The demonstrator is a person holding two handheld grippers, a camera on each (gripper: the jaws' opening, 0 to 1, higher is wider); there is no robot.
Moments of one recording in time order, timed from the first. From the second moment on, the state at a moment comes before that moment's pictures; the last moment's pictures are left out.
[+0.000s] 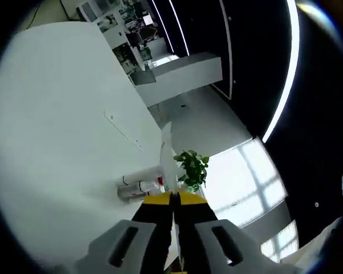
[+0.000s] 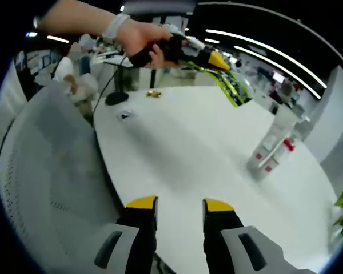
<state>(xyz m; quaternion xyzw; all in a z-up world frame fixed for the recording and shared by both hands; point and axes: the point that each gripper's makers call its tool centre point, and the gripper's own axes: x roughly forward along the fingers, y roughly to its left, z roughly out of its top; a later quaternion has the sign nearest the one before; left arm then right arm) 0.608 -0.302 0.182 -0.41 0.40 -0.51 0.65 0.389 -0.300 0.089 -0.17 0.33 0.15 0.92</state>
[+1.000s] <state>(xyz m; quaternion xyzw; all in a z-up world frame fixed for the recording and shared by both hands) 0.638 -0.370 0.063 -0.37 0.48 -0.43 0.67 0.388 -0.303 0.082 -0.17 0.35 0.14 0.91</state>
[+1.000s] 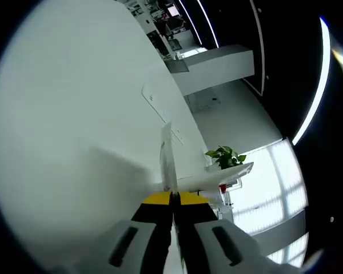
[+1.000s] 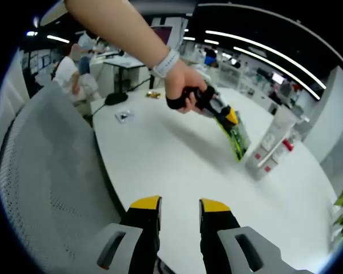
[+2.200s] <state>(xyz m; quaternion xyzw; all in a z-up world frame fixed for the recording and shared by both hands) 0.631 -0.388 0.020 0.01 0.43 -0.49 0.75 0.385 -0.308 0.073 -0.18 0.37 0.13 0.90</state>
